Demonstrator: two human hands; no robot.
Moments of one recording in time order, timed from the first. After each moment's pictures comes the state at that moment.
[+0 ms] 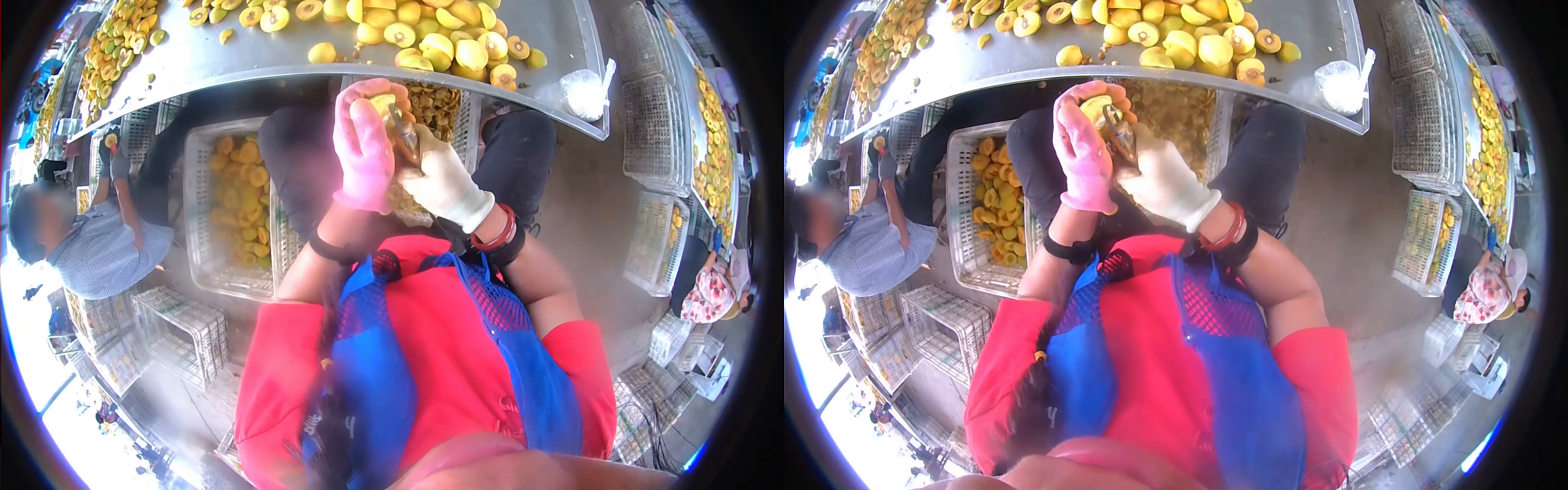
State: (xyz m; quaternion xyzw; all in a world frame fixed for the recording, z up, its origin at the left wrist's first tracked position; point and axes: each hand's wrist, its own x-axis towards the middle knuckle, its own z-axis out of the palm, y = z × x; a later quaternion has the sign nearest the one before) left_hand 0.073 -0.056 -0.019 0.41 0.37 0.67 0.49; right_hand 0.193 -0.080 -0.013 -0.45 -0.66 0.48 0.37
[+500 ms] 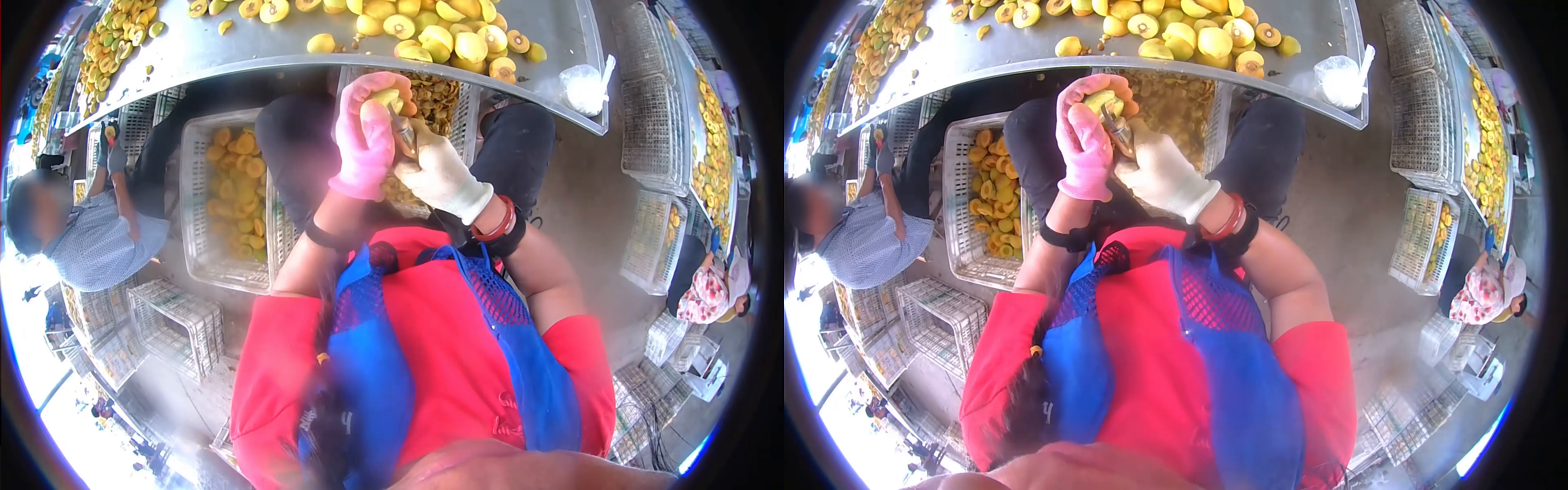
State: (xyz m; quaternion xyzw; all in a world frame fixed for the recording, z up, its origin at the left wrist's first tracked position) left_hand 0.068 -0.059 -0.035 0.48 0.33 0.66 0.47; right_hand 0.198 -0.086 -0.023 -0.44 -0.64 0.54 0.32
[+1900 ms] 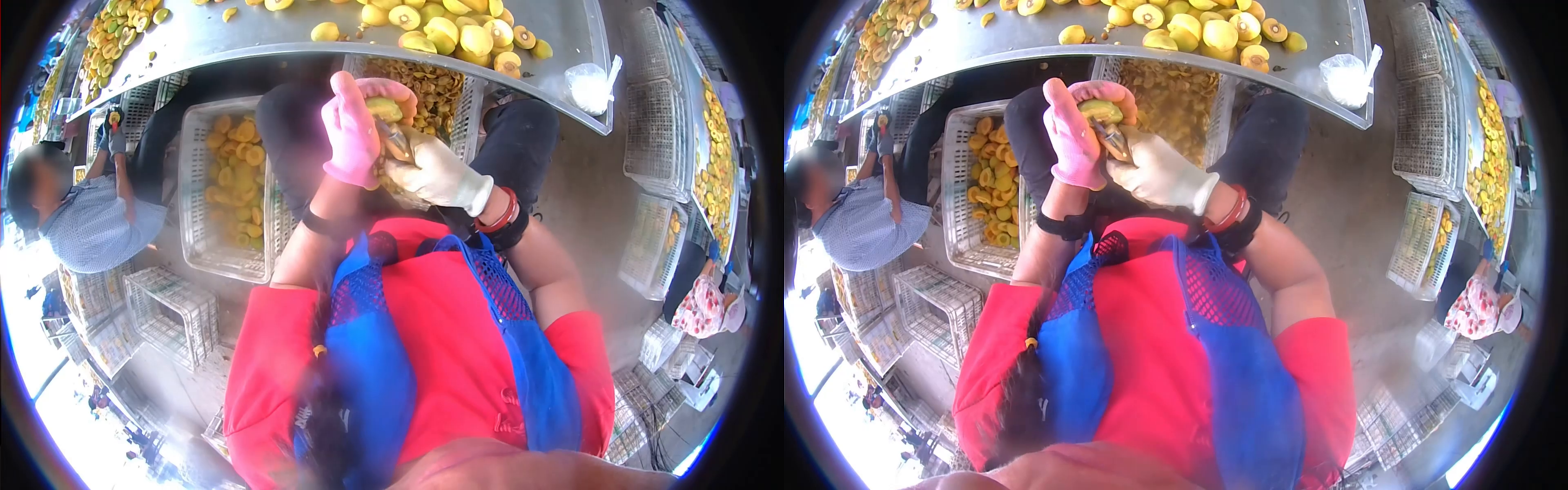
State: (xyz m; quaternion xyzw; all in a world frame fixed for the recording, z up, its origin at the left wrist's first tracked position) left_hand 0.061 -0.066 -0.009 0.35 0.43 0.60 0.57; right_hand 0.195 -0.093 -0.018 -0.36 -0.64 0.60 0.32
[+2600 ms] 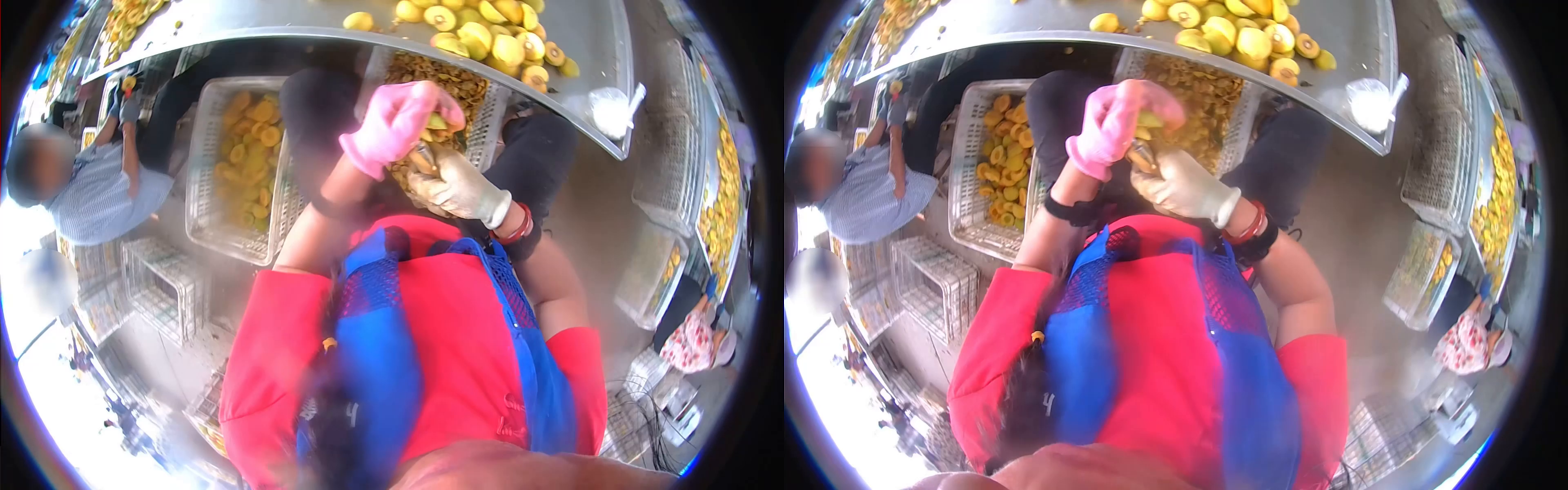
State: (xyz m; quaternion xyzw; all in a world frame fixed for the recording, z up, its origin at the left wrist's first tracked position) left_hand 0.043 -0.058 -0.021 0.55 0.28 0.51 0.60; right_hand 0.204 -0.102 -0.033 -0.33 -0.55 0.74 0.20
